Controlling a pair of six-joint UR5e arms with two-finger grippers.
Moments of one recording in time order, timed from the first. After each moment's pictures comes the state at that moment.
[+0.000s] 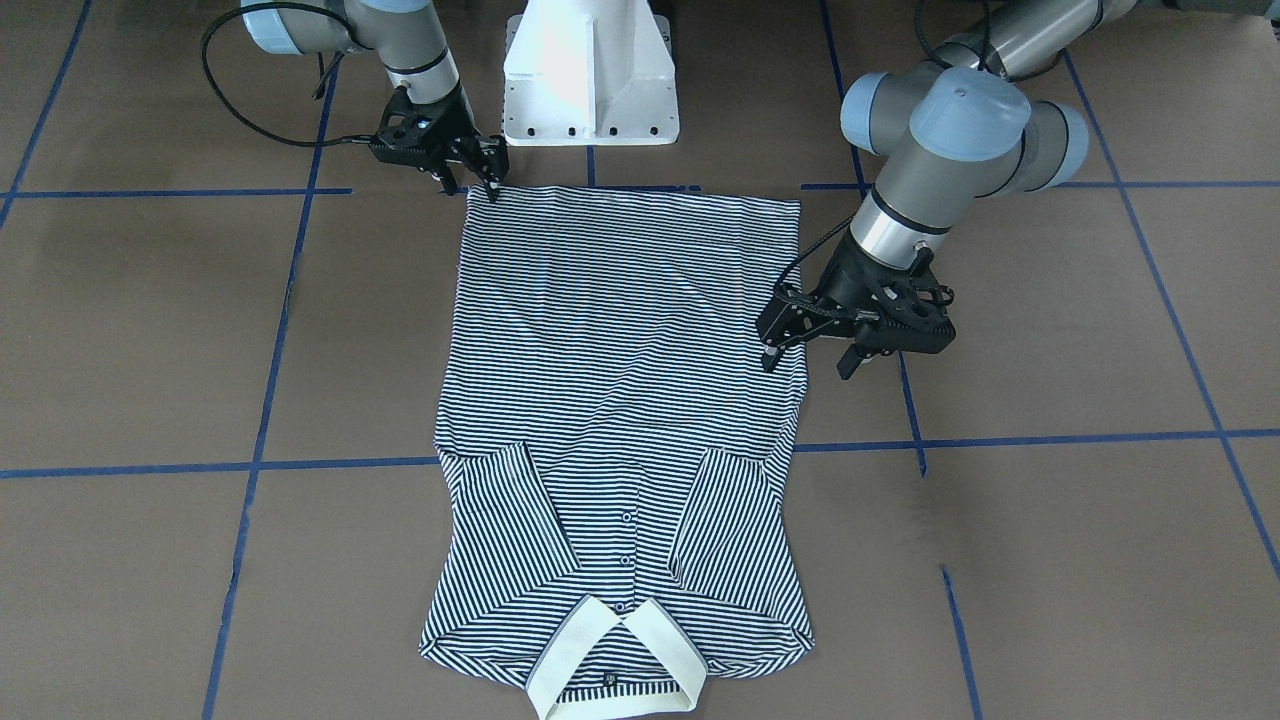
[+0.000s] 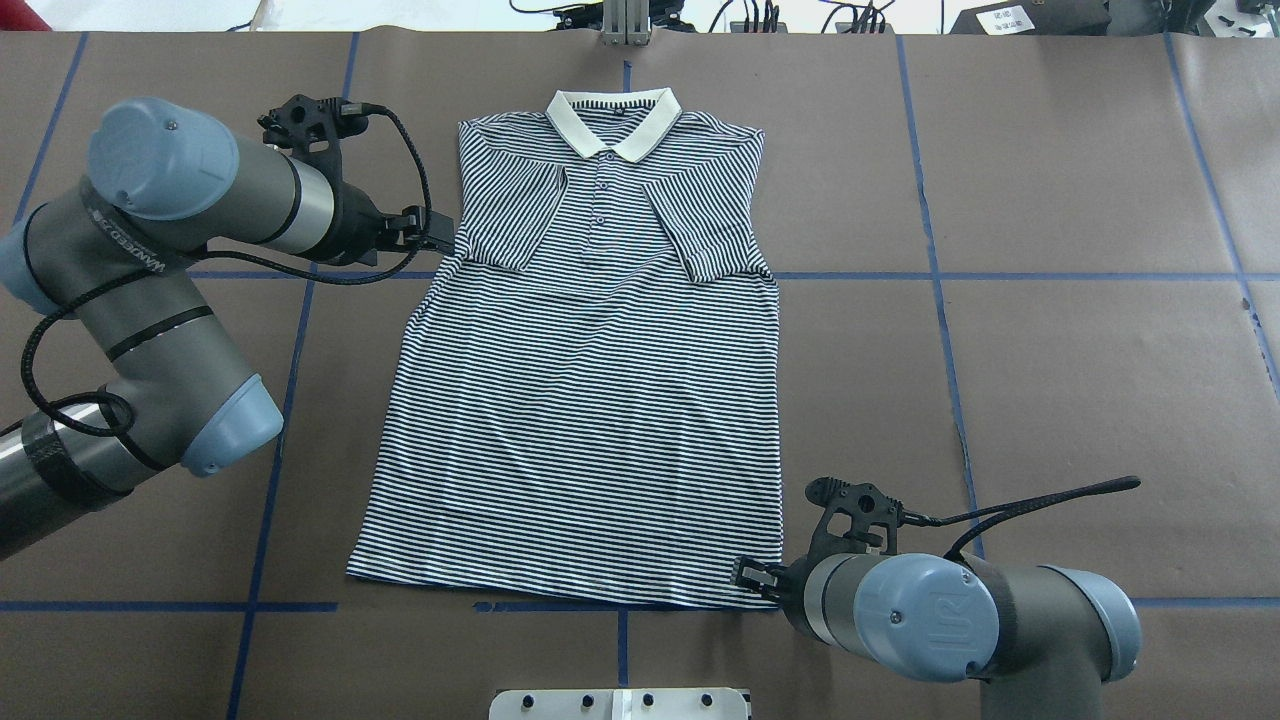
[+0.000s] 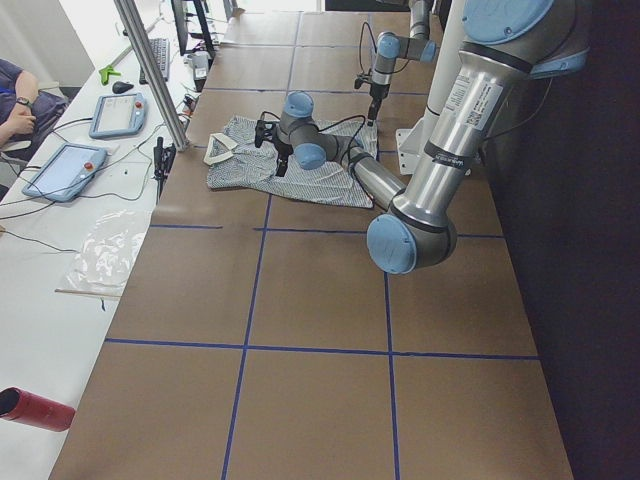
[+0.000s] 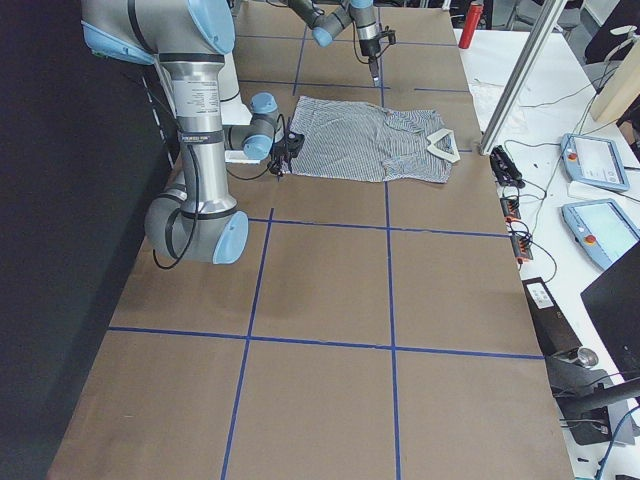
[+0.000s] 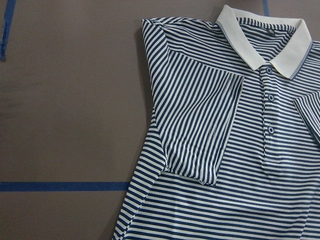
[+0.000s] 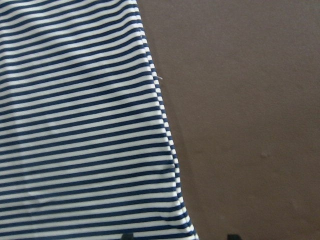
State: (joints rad) left arm -0.77 -2.02 -1.69 -2.05 -1.93 -1.18; right arm 0.14 -1.36 1.99 -1.30 1.57 1.79
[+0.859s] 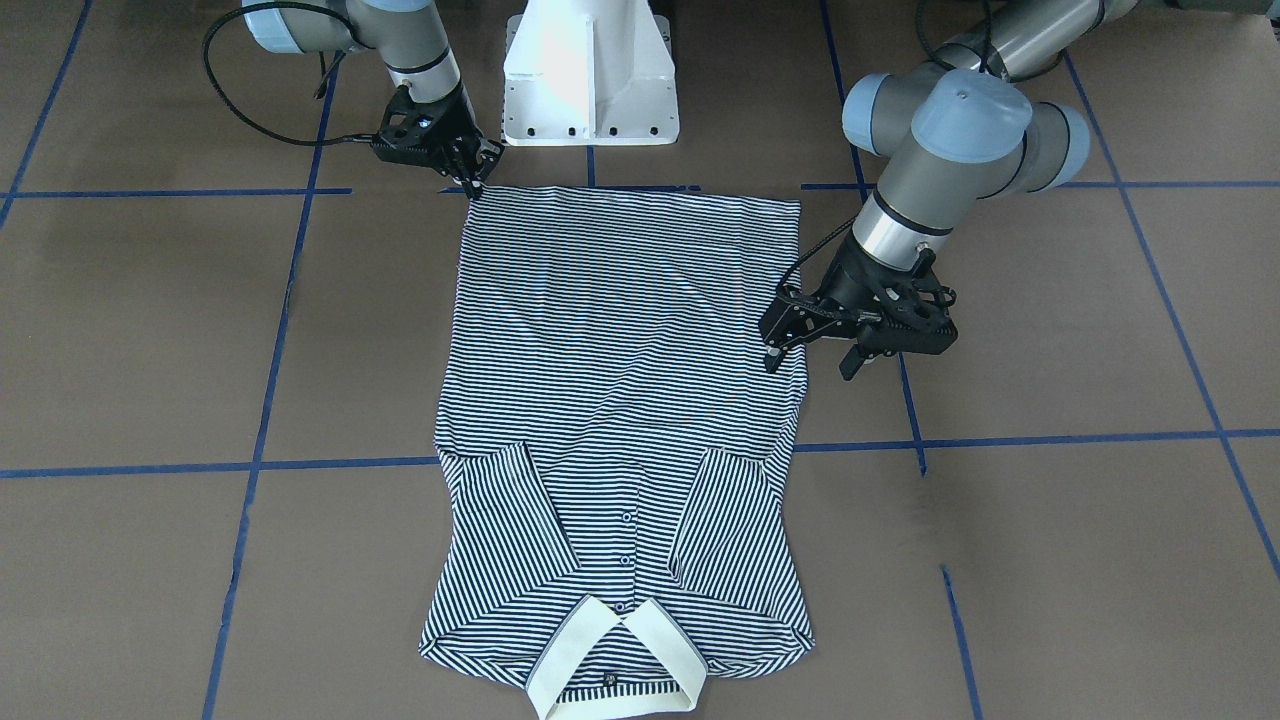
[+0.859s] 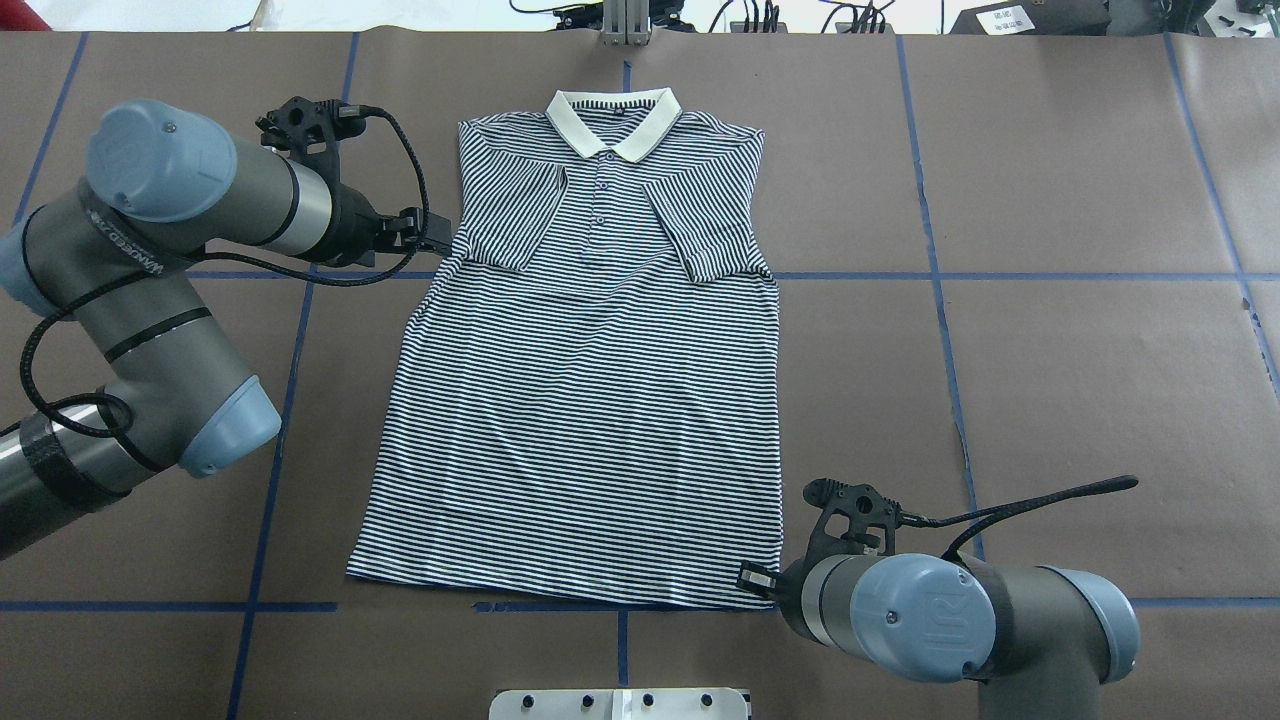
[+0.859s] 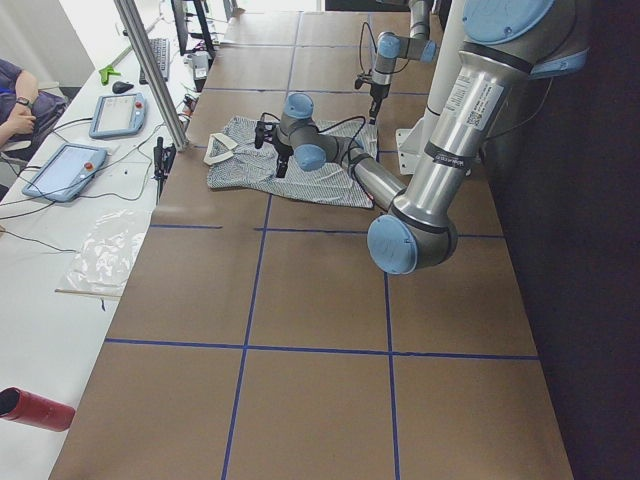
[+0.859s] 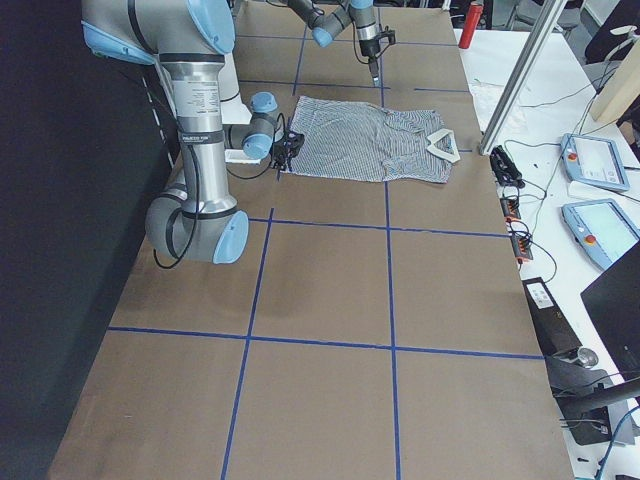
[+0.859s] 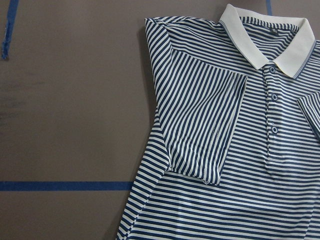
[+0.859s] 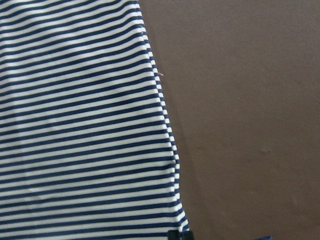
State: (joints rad) left arm -0.77 -2.02 -1.69 -2.06 -1.93 -1.18; right arm 0.14 -1.36 2.00 -1.32 1.57 1.79
